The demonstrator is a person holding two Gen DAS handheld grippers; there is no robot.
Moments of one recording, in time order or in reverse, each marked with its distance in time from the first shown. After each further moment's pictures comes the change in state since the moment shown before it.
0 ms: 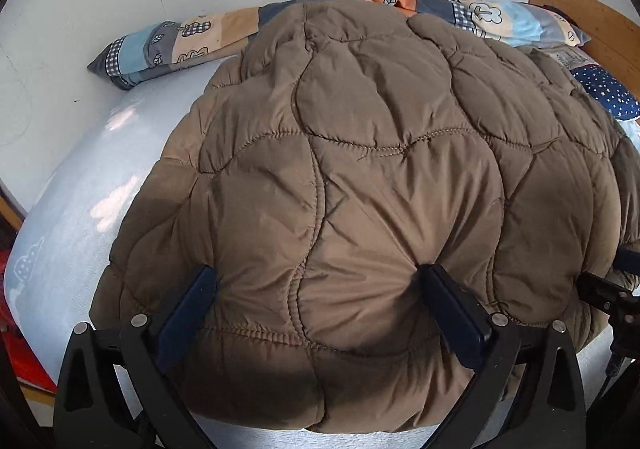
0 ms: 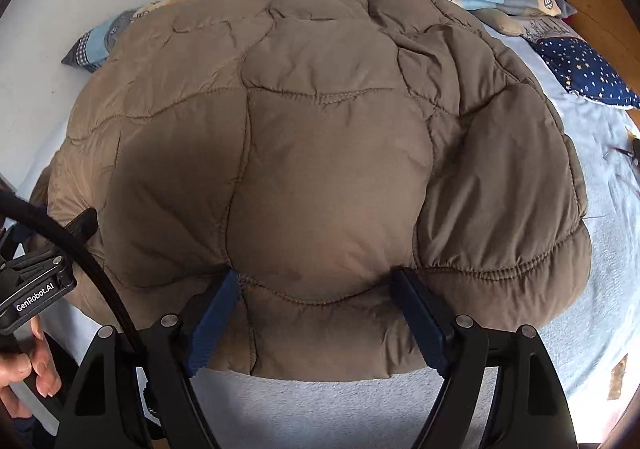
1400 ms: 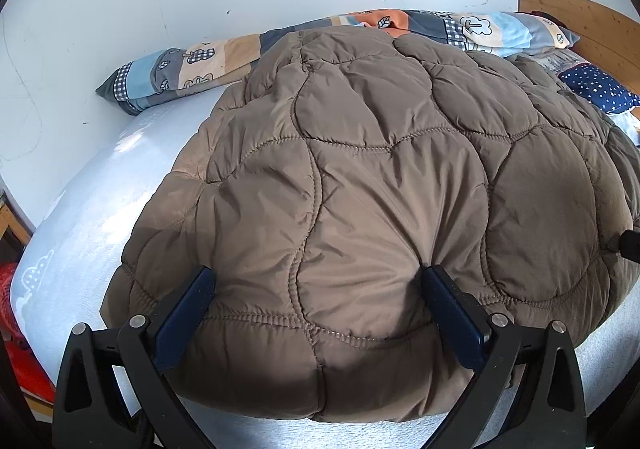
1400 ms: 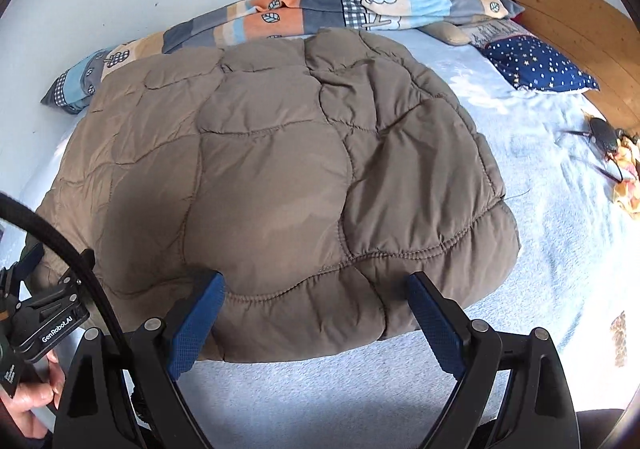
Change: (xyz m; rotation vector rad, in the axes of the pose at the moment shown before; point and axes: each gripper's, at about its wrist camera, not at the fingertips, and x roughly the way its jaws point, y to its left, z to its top) left arm -0.020 0.000 -0.016 0.036 -0.114 0.020; right arm -0.049 -0.014 -0.027 0.127 -0.102 -0.082
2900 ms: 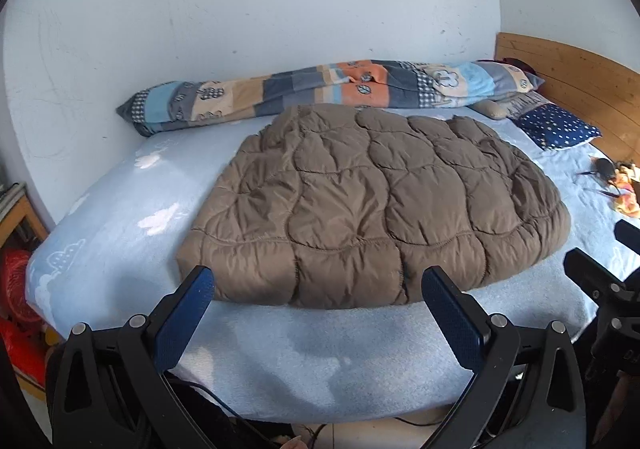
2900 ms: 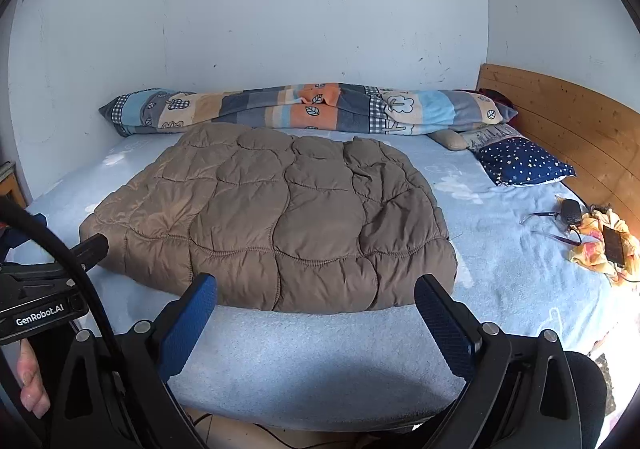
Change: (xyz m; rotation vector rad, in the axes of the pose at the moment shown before) left arm -0.152 0.003 -0.034 -0.030 -0.124 -0.095; right arm -0.130 0.029 -0.077 -0.166 -0.376 0.003
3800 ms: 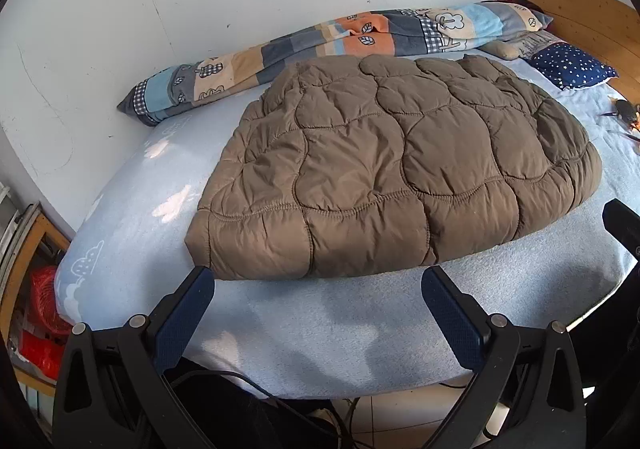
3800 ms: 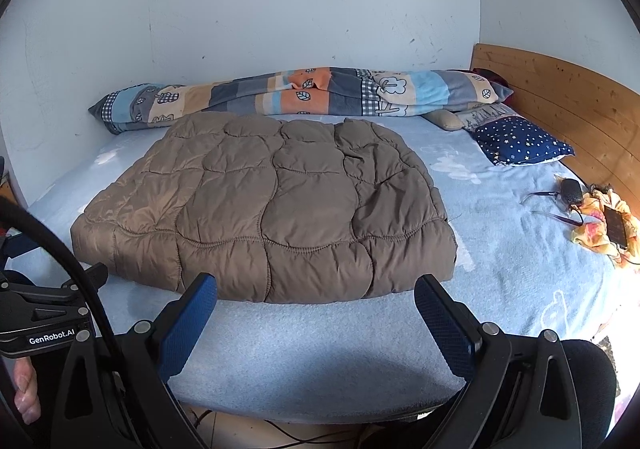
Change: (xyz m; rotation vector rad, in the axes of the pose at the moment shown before) left arm 0.026 -0.011 -0.005 0.118 0.154 0.123; right arm 0.011 -0.007 -0.002 0.040 0.054 -0.011
